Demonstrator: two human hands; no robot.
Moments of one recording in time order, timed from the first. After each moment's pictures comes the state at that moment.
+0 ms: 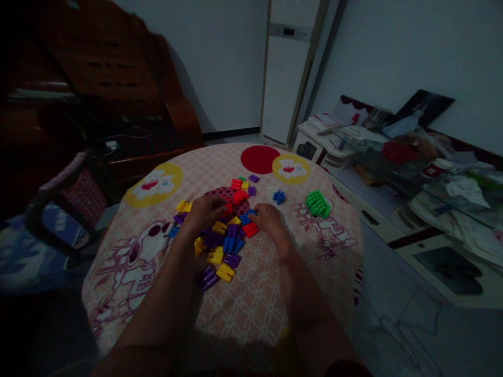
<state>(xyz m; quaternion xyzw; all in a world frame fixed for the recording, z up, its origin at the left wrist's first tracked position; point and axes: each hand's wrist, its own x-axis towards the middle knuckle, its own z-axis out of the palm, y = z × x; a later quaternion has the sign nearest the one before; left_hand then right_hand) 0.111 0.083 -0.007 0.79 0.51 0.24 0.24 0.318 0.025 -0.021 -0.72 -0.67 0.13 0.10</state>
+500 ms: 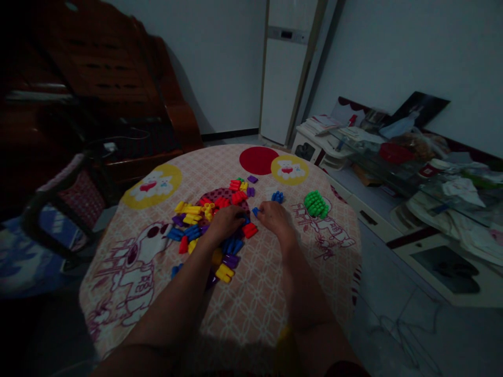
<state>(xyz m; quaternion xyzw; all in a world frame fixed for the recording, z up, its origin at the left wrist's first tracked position) 0.160 0.062 -0.035 0.86 0.46 0.12 0.17 0.341 0.024 -0.018 -0.73 -0.67 0.09 0.11</state>
